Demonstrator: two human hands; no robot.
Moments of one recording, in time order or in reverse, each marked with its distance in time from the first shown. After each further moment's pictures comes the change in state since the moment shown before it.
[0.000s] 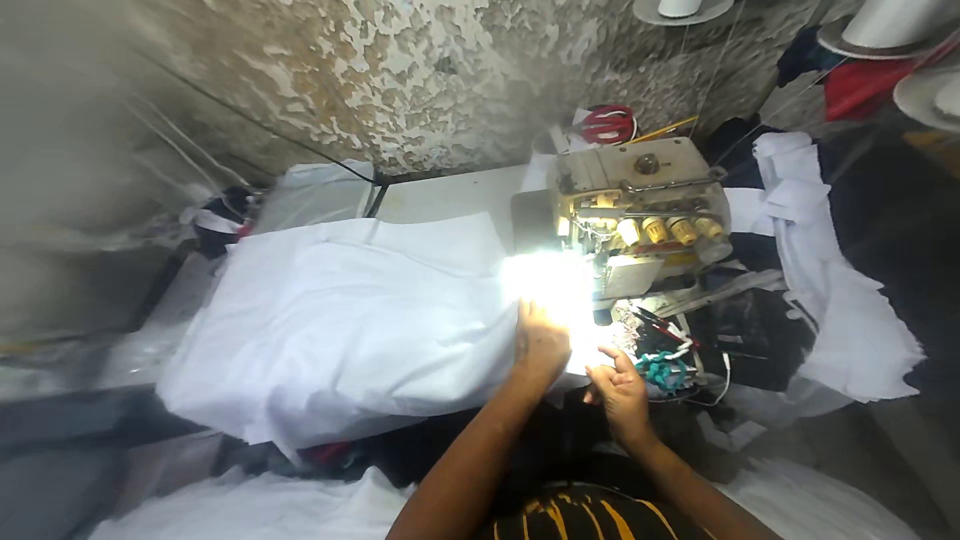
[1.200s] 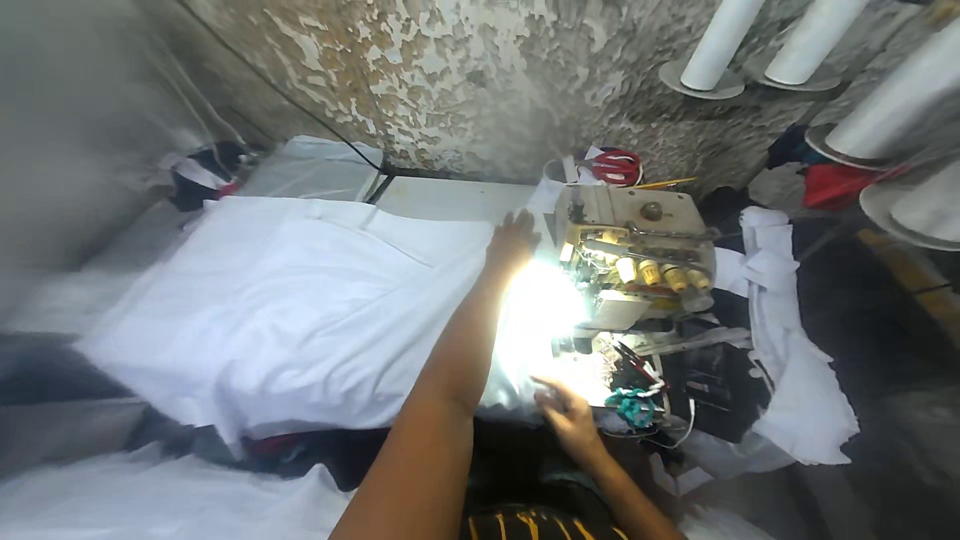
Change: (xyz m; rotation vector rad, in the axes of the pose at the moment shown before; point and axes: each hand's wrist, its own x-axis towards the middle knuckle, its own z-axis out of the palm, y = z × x) left_hand 0.149 -0.103 0.009 -0.328 -0.306 -0.316; right_hand 0.020 0.027 -0.010 -0.416 -0.431 -0.311
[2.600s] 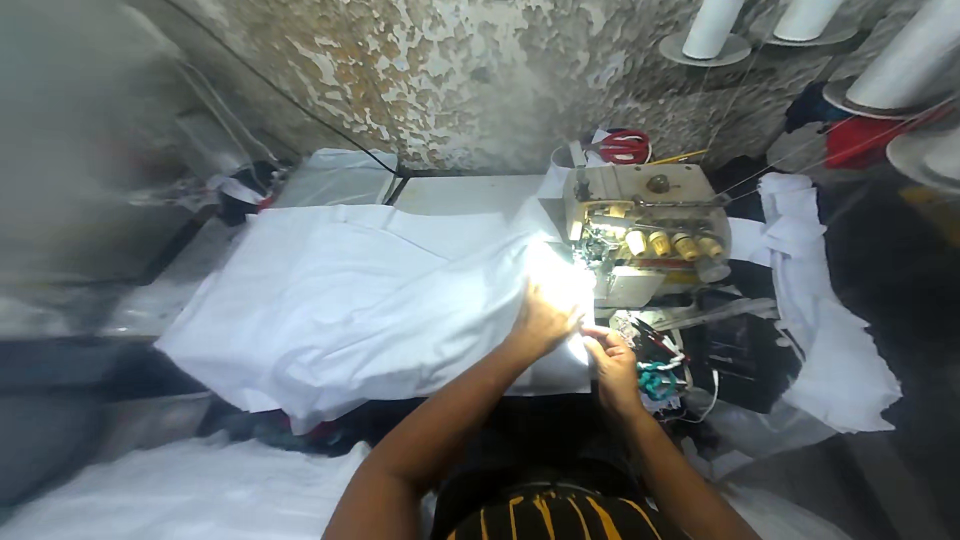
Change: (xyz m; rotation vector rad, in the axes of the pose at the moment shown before) left_hand -0.139 0.030 0.054 0.249 0.314 0.485; right_hand 0.032 -0.016 -0.010 0.360 0.423 0.176
